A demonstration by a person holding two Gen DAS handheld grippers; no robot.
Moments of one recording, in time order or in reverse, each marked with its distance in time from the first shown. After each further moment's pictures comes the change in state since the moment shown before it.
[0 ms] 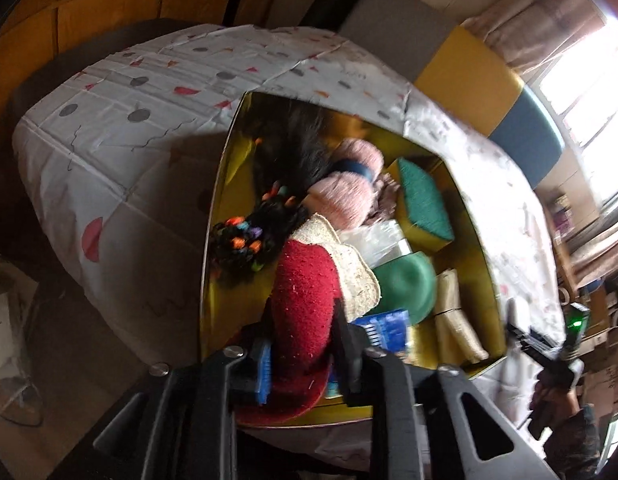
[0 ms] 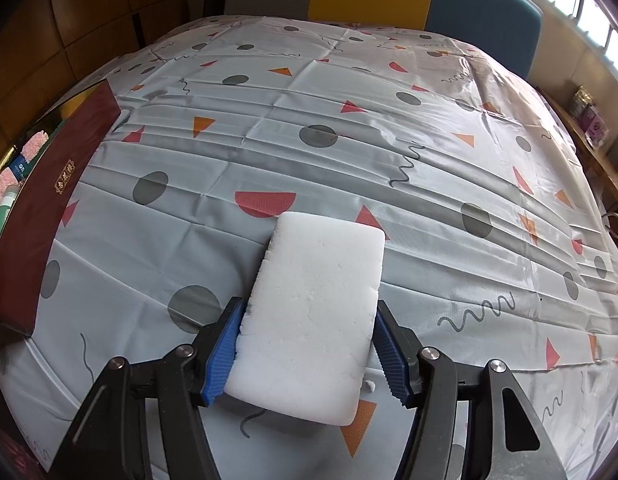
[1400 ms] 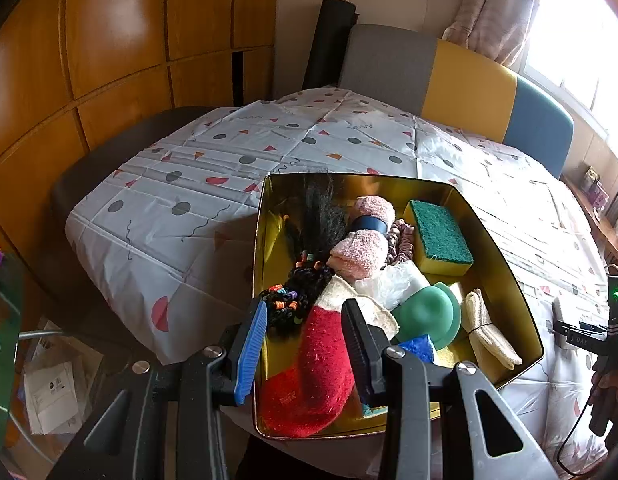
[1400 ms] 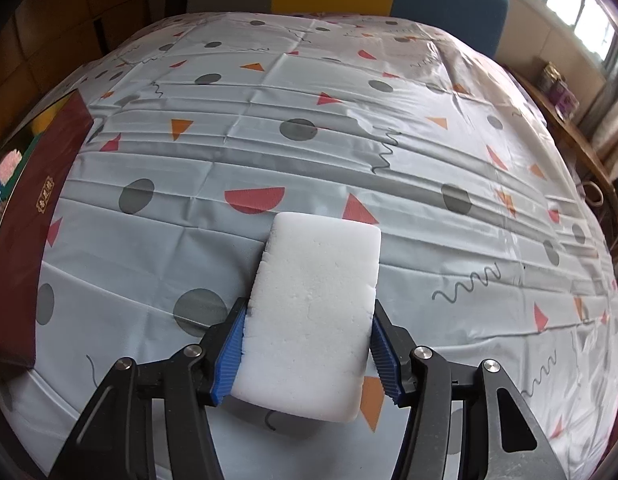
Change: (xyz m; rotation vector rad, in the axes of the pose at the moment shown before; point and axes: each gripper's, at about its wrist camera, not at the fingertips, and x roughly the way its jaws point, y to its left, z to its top) left arm -0.042 -0.024 -0.001 0.182 -0.247 0.203; right arm -0.006 0.006 0.000 0.099 0.041 -0.087
